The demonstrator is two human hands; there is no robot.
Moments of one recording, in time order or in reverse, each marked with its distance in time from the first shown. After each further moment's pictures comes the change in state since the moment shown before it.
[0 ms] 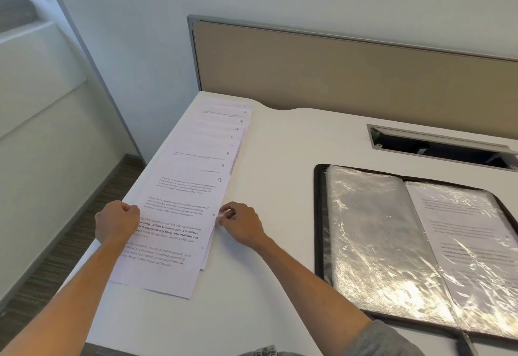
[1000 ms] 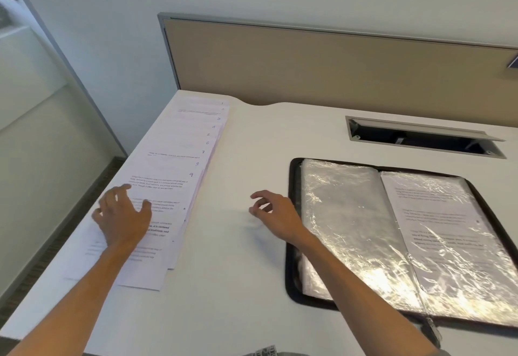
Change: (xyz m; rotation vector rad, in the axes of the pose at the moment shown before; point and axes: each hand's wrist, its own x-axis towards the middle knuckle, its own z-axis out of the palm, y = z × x) left_hand -0.056 0.040 0.036 0.110 0.174 0.390; right_hand -0.048 0.061 -0.122 0.088 0.108 -0.114
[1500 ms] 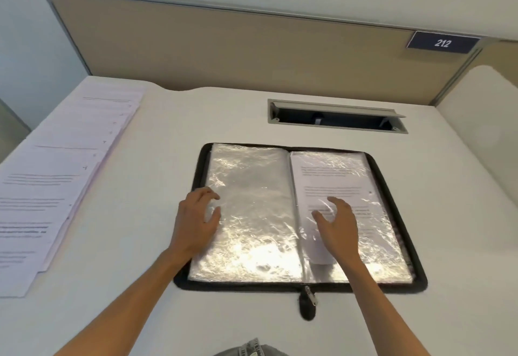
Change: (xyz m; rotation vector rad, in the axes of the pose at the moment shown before) left_hand -0.197 0.245 0.111 -0.432 -0.325 0.619; right_hand -0.146 0.180 -0.232 -0.176 0.604 0.341
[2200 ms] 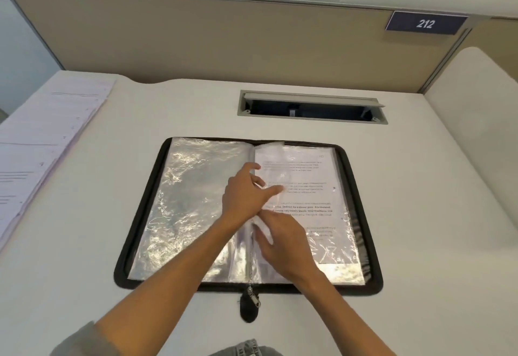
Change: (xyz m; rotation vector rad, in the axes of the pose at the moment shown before) left_hand 0.070 0.193 0.099 -0.273 -0.199 -0.447; right_hand -0.016 0.008 -0.023 -0.092 -0.033 -0.820
